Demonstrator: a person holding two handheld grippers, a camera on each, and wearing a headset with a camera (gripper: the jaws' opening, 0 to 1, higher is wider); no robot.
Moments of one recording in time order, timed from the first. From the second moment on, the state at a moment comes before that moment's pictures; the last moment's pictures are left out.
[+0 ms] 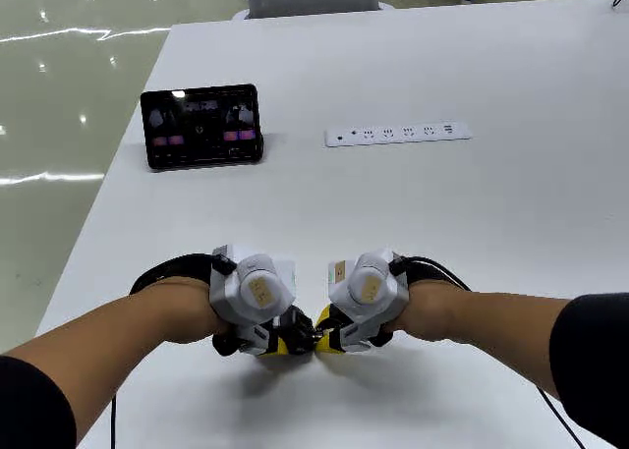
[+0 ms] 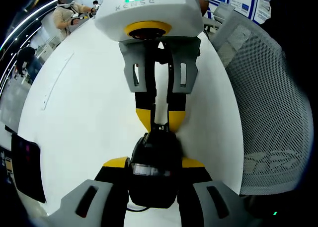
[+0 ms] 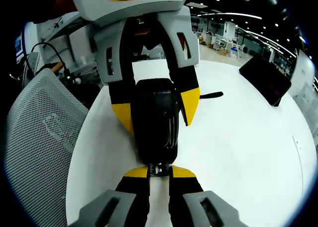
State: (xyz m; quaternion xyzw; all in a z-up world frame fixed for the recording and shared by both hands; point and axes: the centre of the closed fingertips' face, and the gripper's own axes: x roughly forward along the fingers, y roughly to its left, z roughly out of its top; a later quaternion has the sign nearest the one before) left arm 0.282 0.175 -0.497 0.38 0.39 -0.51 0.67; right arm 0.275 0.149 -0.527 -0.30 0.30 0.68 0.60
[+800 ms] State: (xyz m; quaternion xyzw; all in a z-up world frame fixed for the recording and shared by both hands) left arm 0.283 0.172 -0.497 0.38 0.40 -0.50 0.67; right arm 0.277 0.137 -0.525 -0.32 0.30 0.68 0.59
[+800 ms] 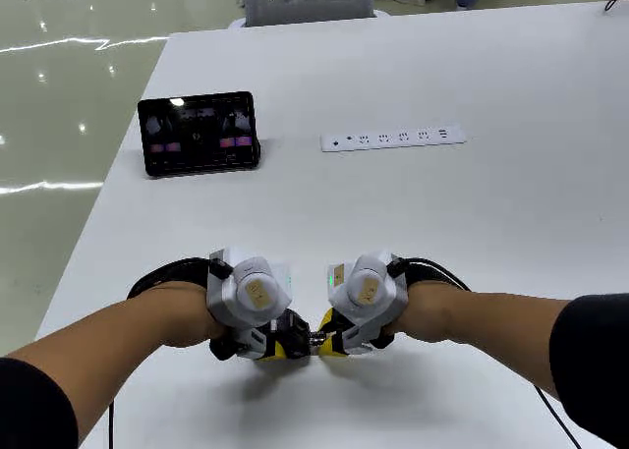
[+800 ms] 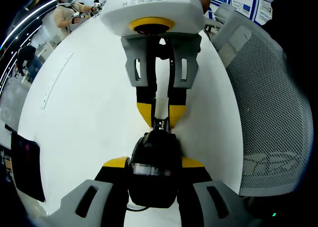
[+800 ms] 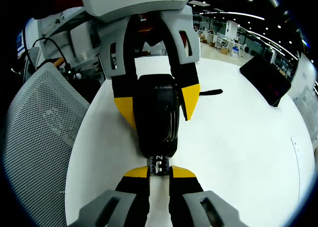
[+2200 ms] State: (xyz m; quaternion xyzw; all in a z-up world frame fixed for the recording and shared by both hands) left arm 0.283 0.170 -0.498 0.38 0.39 -0.50 0.67; right arm 0.280 0.113 -0.524 -0.32 0.30 0.67 0.60
